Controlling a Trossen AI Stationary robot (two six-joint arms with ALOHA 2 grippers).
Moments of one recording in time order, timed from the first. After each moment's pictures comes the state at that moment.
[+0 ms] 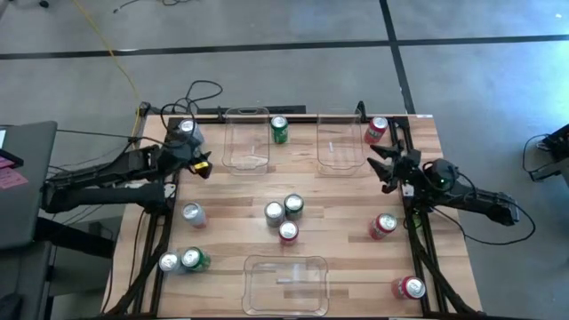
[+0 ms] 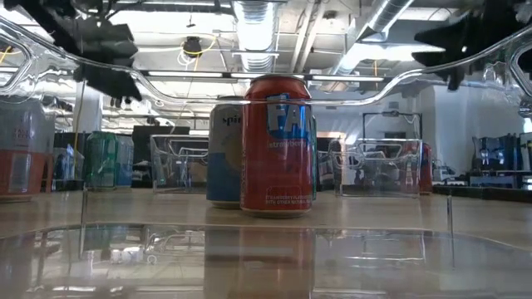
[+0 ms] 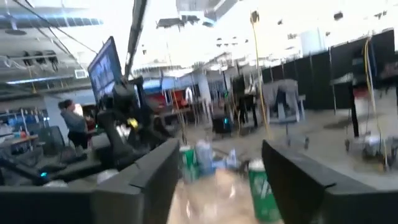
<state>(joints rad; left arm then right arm) 0.30 0.65 0.67 -0.75 -0.57 -0.37 -0.23 0.01 0.08 0.24 0.19 0.13</state>
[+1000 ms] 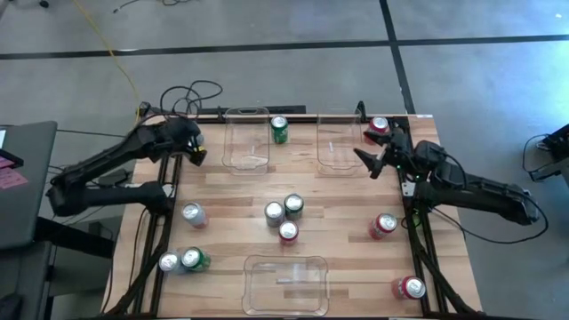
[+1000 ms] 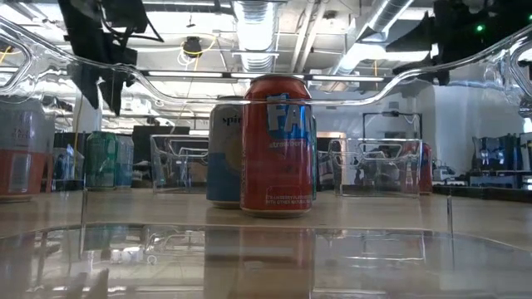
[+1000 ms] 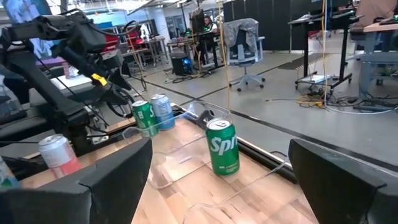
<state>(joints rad) 0.64 0.93 0.91 -1.12 -0.49 -0.32 -0.36 0.43 0.36 0.05 0.18 0.19</state>
